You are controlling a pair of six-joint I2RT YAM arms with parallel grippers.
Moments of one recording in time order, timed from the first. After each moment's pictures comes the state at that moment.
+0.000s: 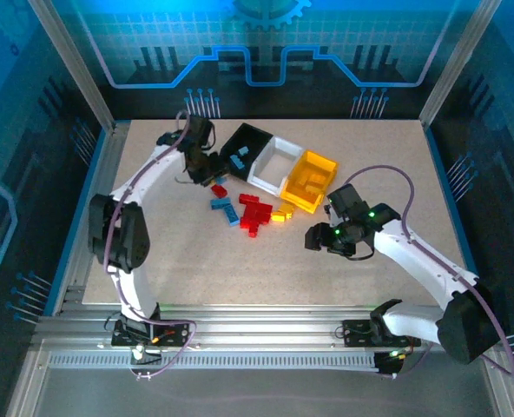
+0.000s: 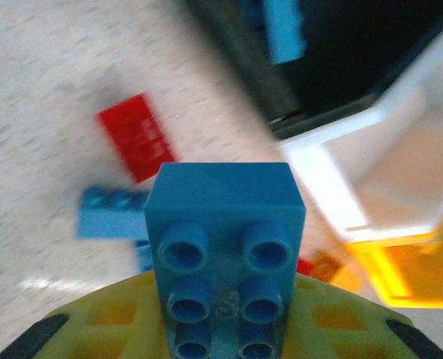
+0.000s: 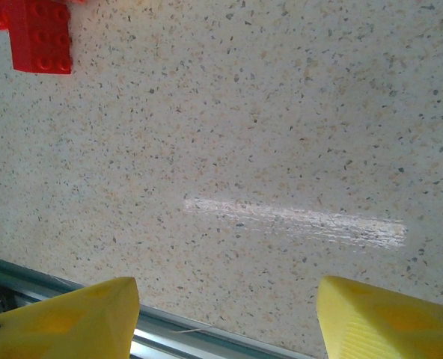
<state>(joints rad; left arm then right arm) -0.25 1.89 1.67 -0.89 0.22 -0.76 0.47 1.19 0.88 -0.91 -0.26 0.62</state>
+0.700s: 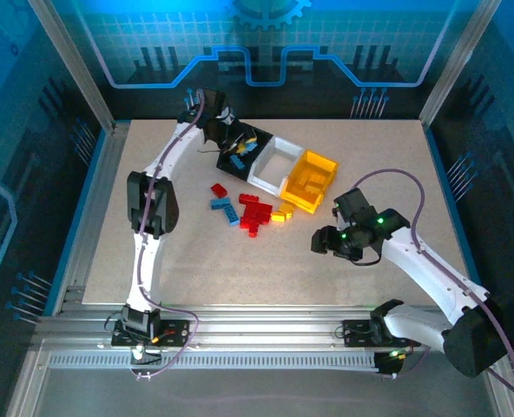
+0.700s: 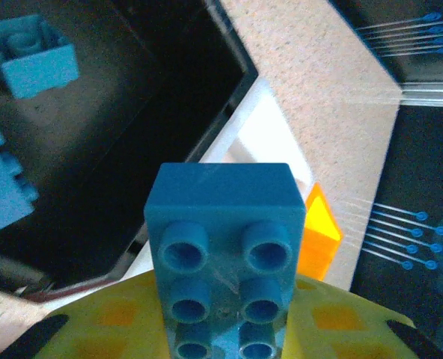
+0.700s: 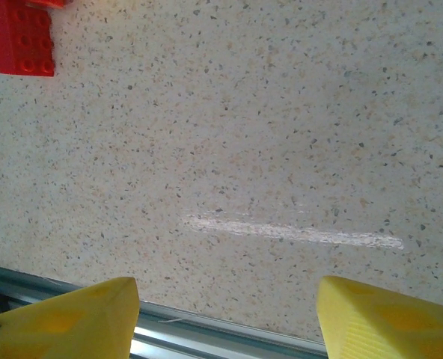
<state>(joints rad) -0.22 2.34 2.24 -0.79 0.54 -0.84 0.46 1.11 0.86 -0.97 -0.22 0.65</state>
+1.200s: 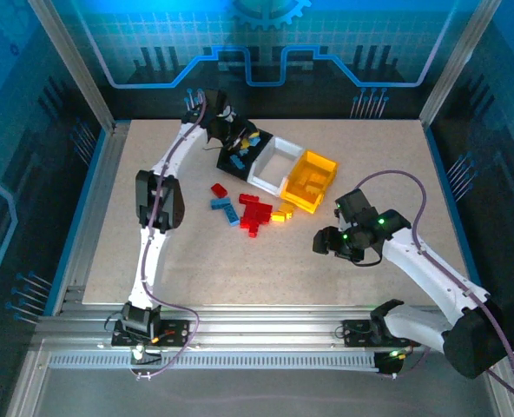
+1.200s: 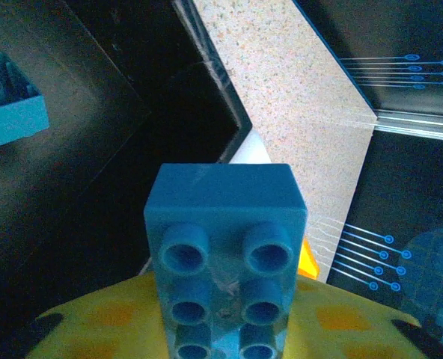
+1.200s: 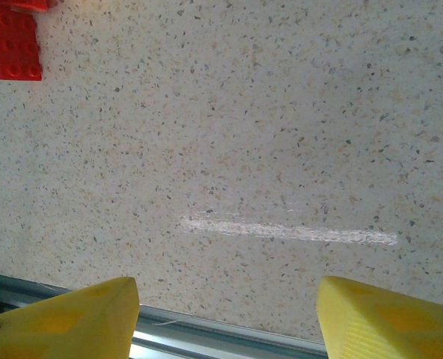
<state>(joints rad) -0.21 2.48 2.37 -0.75 0.58 -0.94 0.45 1.10 0.85 -0.97 -0.21 0.66</state>
